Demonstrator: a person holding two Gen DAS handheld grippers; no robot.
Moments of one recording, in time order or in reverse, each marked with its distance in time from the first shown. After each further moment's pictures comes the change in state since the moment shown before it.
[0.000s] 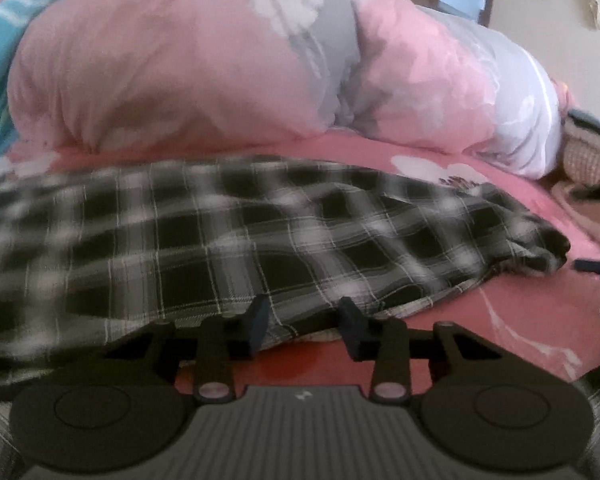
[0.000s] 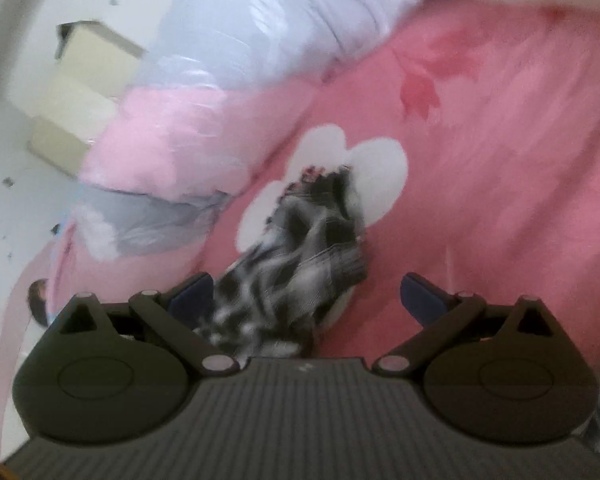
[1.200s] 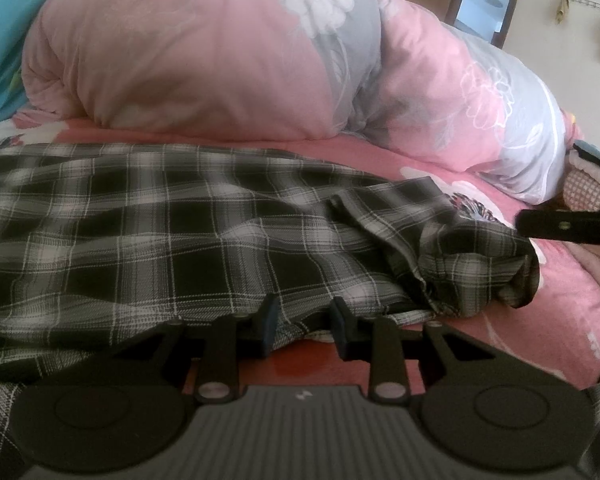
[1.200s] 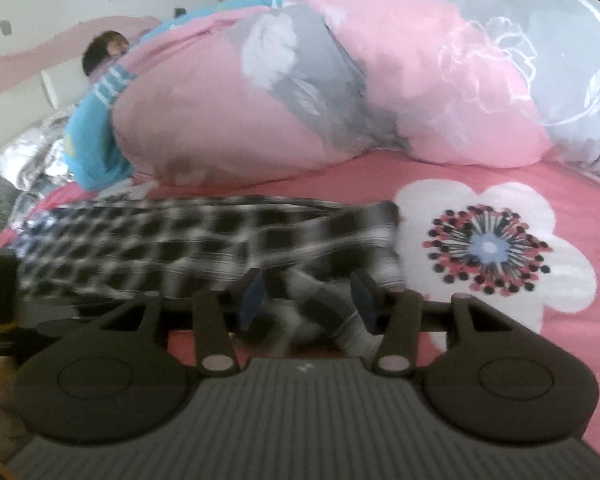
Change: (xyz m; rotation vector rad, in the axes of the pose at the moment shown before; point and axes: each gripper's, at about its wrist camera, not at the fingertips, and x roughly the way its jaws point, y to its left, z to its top) left arm 0.001 0.013 -0.003 -0.087 -0.003 -0.031; right arm 0.026 0.152 -0.108 -0.897 0.088 0.053
